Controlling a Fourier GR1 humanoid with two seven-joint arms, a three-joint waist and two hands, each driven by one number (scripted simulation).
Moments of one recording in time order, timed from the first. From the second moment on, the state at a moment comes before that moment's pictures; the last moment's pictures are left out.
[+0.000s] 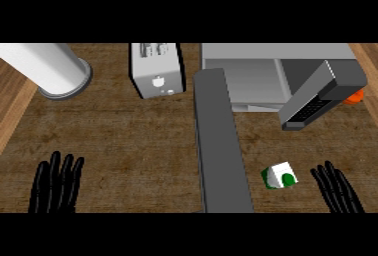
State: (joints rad) left arm 0.49 0.01 -0.22 -2.07 0.16 0.02 -0.30; right arm 0.49 -0.08 -0.01 -1.94 -0.06 0.36 -0.34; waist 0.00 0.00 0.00
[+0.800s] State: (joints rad) left arm 0.62 0.04 -0.25 -2.05 0.17 -0.02 -0.44; right arm 0.26 -0.06 -0.14 -1.42 0.07 0.22 -0.59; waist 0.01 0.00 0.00
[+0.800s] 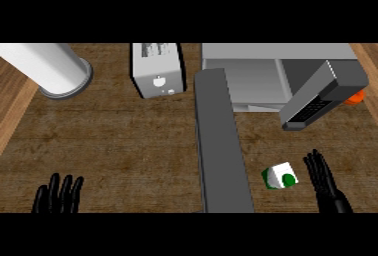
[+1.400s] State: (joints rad) left arm 0.68 0.06 -0.26 -2.03 0.19 -0.04 -0.52; right arm 0.06 -0.11 -0.21 -0.92 0.12 0.18 -0.90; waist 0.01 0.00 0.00
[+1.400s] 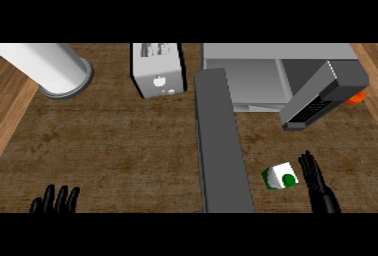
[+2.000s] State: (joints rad) left arm 0.71 0.09 -0.26 -2.04 0.21 -0.05 -0.54; right arm -0.09 -0.14 -0.21 -0.65 0.16 0.14 -1.01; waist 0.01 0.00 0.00
